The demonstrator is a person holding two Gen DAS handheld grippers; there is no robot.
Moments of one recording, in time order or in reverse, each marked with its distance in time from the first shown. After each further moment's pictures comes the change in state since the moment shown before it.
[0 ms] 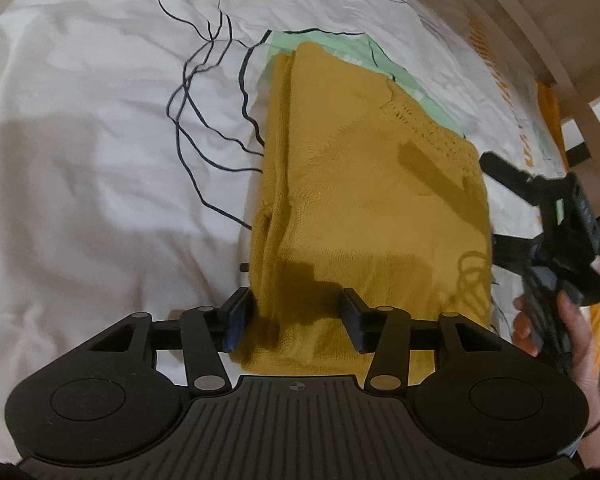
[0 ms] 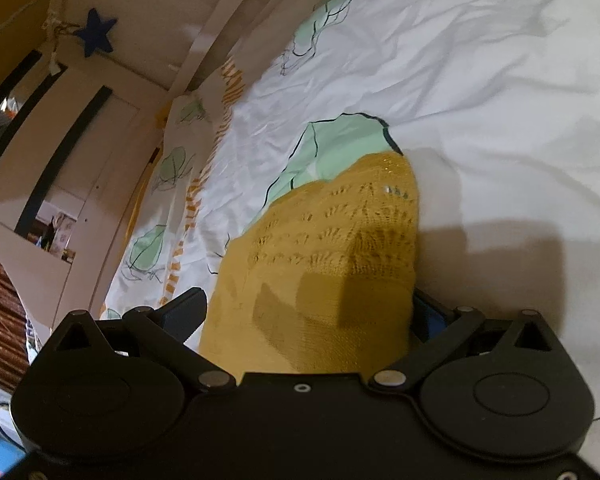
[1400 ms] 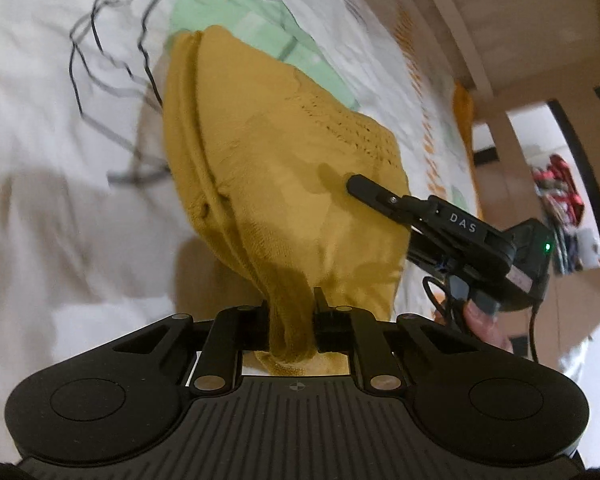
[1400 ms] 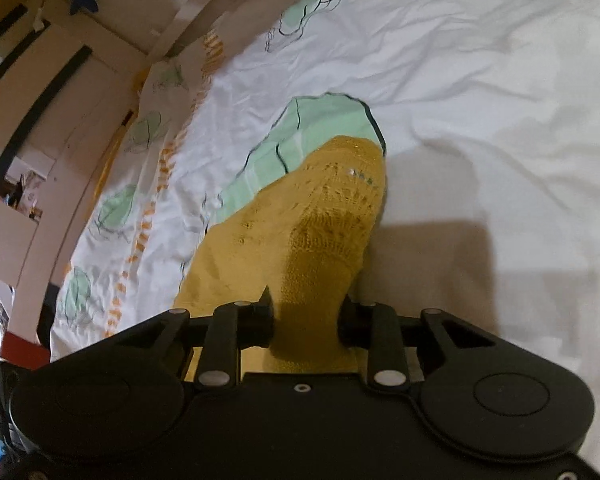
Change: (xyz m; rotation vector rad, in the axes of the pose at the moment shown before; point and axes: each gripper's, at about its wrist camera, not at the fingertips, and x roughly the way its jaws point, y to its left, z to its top) left arm 0.000 -0.029 -0.038 -0.062 0.078 -0.357; right arm -0.048 0.028 -0.023 -0.074 0.081 -0.161
